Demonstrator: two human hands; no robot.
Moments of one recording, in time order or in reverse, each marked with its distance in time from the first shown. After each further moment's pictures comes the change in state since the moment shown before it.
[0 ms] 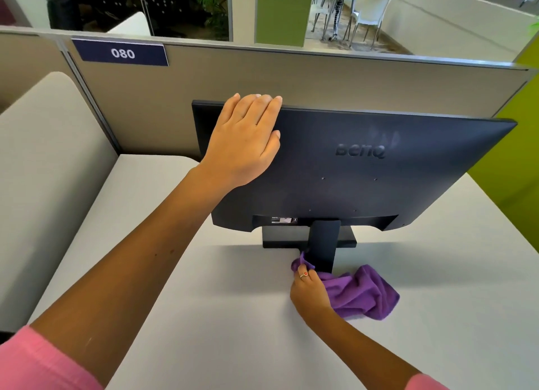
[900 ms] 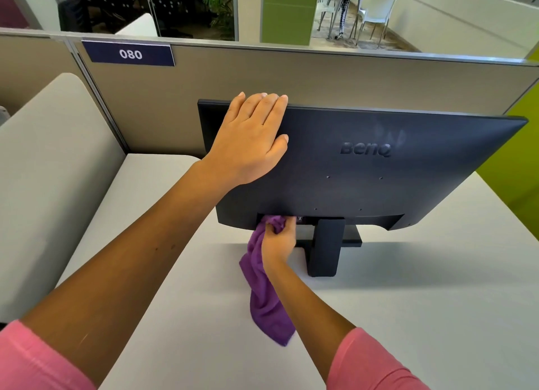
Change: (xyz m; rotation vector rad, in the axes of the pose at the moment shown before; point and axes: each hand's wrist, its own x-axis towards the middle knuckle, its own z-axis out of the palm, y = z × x) left_hand 0.001 0.000 -0.006 -0.011 -0.096 0.023; right_hand 0.067 -0.017 -0.124 1.968 0.613 0.815
